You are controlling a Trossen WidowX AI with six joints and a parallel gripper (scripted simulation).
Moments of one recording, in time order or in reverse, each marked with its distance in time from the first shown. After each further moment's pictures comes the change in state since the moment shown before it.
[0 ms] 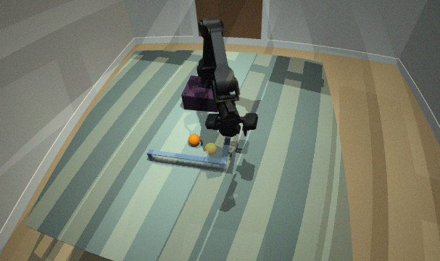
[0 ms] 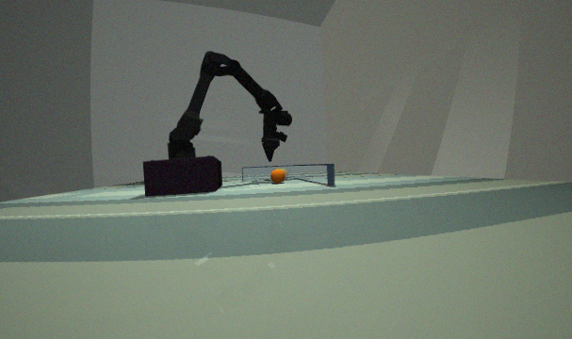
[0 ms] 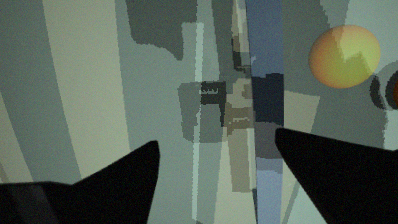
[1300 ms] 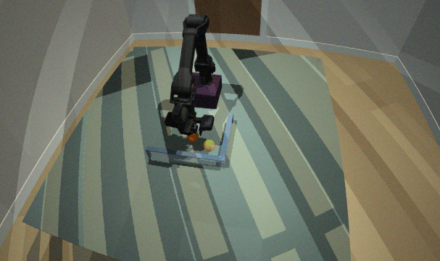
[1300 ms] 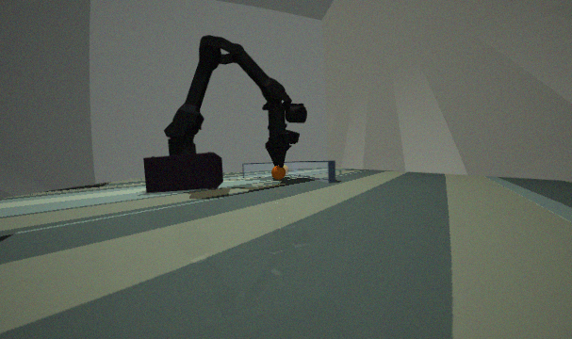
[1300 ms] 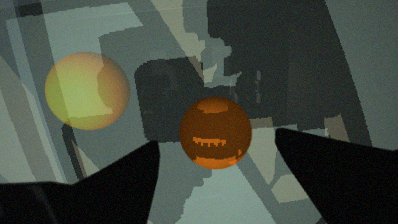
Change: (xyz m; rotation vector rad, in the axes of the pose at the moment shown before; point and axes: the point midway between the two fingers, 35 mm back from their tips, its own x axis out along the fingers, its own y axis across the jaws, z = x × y) arm 0.004 -0.178 0.011 -0.074 -0.038 -0.234
